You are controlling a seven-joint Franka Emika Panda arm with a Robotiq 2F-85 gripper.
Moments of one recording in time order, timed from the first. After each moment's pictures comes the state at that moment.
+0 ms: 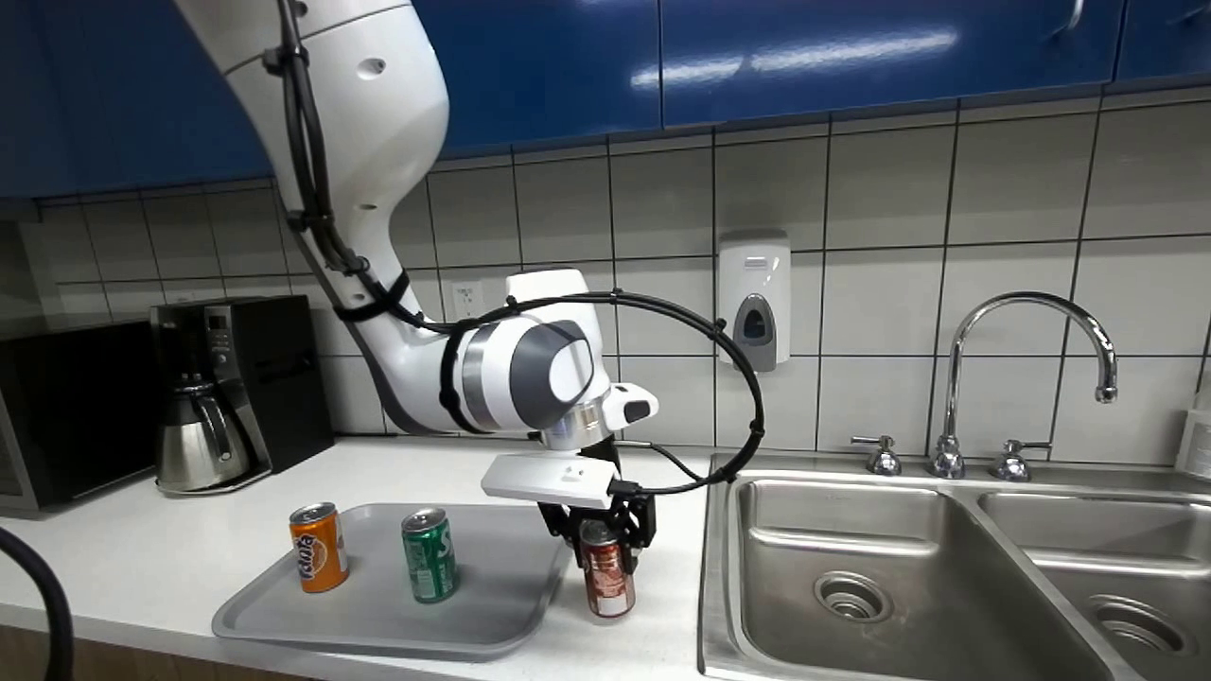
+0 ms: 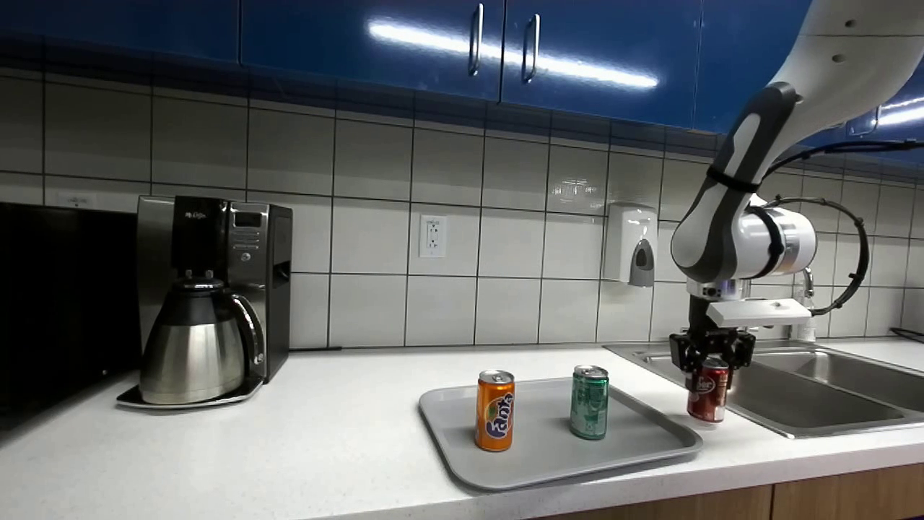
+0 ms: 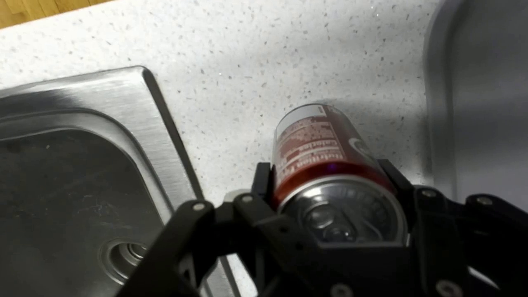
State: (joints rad) arm -0.14 0.11 -0.19 -2.54 -0.17 2.79 -0.03
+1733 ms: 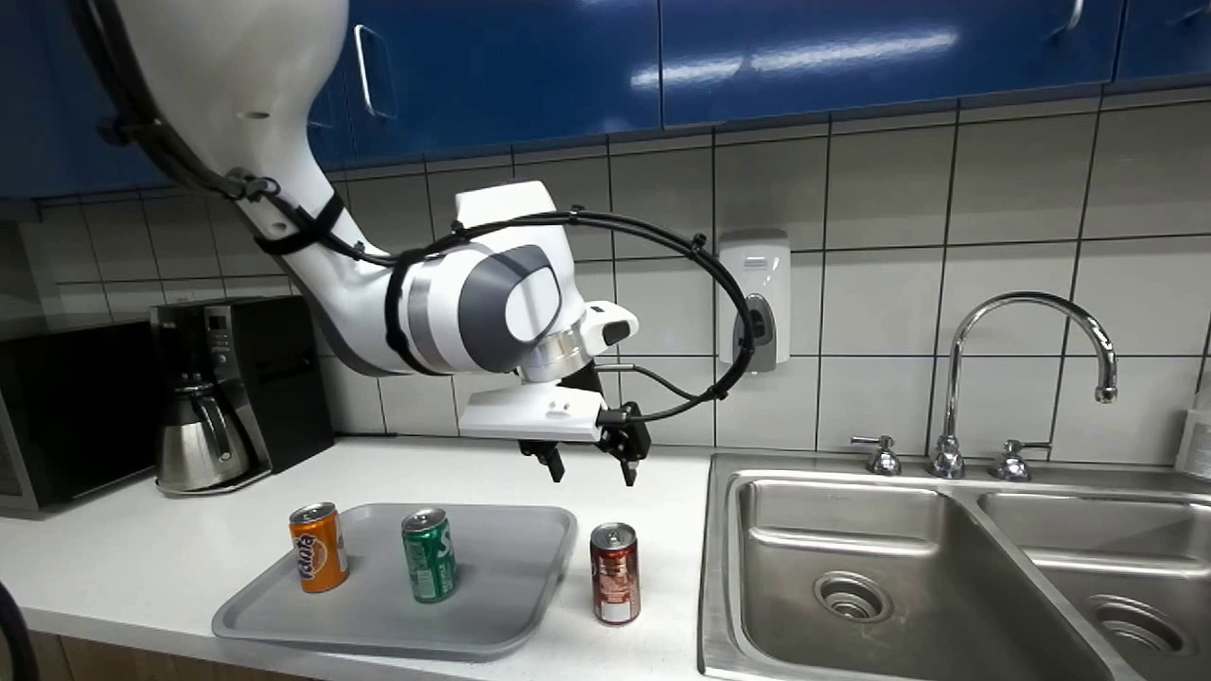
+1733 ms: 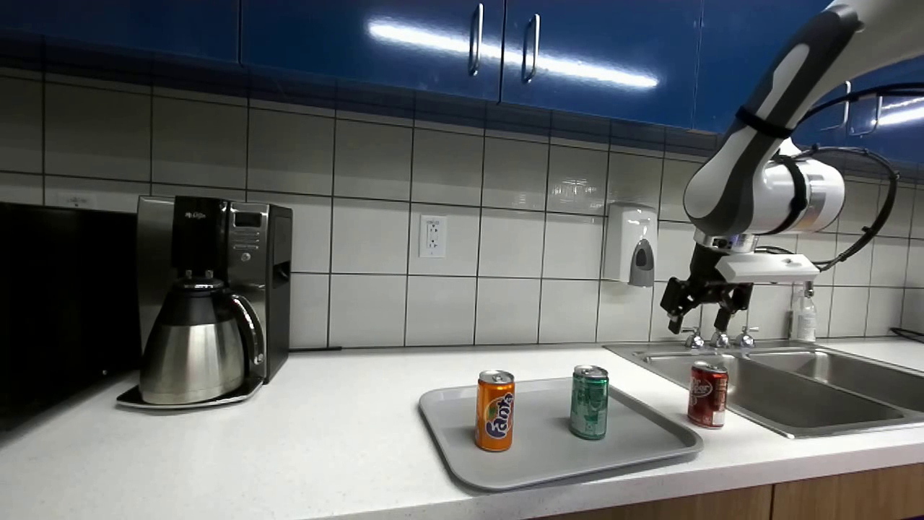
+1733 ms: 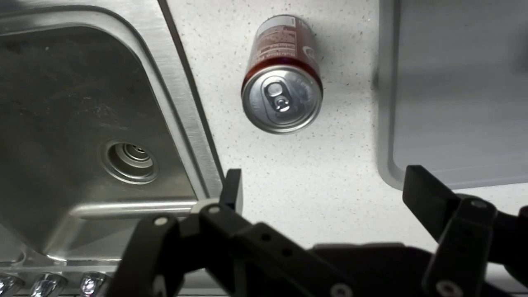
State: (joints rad) arm -0.13 -0.15 -0.19 -2.65 -0.13 2.85 -0.14
